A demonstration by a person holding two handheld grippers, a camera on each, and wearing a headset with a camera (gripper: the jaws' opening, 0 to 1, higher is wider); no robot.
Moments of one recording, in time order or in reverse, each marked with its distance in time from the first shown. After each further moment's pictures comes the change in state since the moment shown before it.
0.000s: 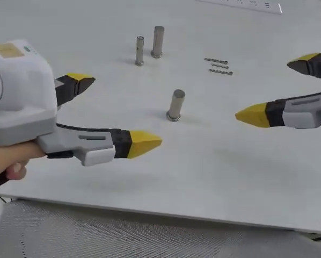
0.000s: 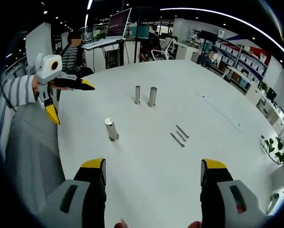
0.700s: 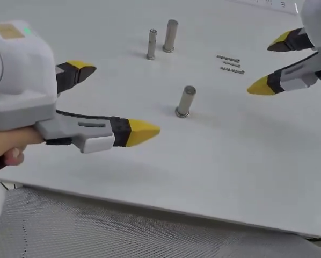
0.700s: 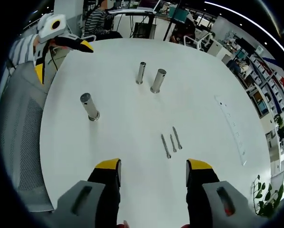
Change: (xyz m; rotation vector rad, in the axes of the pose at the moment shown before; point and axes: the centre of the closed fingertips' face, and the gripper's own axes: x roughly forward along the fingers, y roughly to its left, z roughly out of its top) left arm -0.009 0.014 -0.003 -0.003 0.009 0.040; right arm 0.063 -0.045 0.001 -0.330 0.199 0.115
